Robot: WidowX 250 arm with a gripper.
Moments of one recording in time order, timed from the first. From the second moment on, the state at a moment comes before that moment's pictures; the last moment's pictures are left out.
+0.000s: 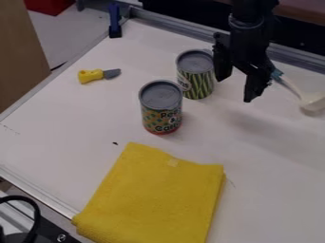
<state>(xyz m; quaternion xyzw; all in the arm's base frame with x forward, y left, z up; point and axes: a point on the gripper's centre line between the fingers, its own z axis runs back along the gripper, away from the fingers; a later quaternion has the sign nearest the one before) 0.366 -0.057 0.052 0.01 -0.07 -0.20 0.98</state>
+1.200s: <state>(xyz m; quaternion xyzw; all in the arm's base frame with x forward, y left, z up) 0.317 0.080 0.087 0.09 0.02 -0.47 0.88</state>
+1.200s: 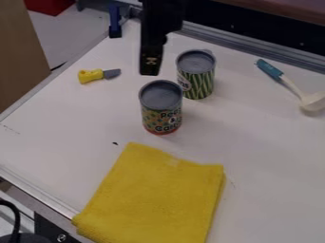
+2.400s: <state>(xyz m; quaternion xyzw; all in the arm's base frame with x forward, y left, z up) 0.307 0.123 0.044 0.10 0.05 -0.61 0.78</state>
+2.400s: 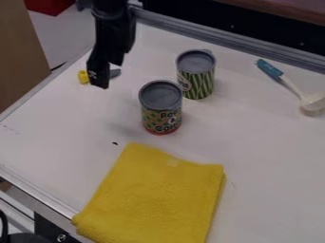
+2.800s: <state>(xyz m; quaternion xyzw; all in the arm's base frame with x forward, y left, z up) 0.311 0.107 0.024 0.09 0.03 -0.62 0.78</state>
